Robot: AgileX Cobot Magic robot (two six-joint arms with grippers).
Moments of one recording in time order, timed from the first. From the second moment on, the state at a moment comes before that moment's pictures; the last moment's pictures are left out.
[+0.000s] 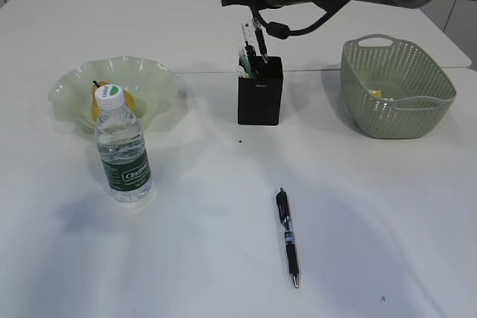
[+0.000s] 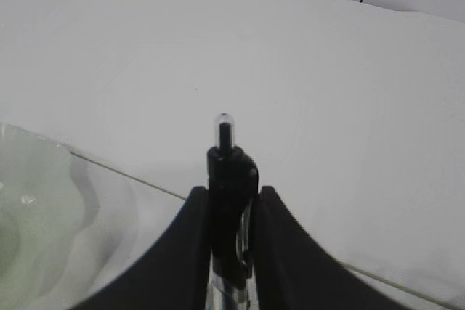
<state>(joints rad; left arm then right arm) -0.06 1.14 -0.92 -0.15 1.03 0.00 0.37 2.17 -1.88 -0.37 0.21 0.27</state>
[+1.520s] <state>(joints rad) -0.06 1.16 -0.92 -0.15 1.01 0.00 0.33 2.16 -1.88 -0.30 0.41 0.33</state>
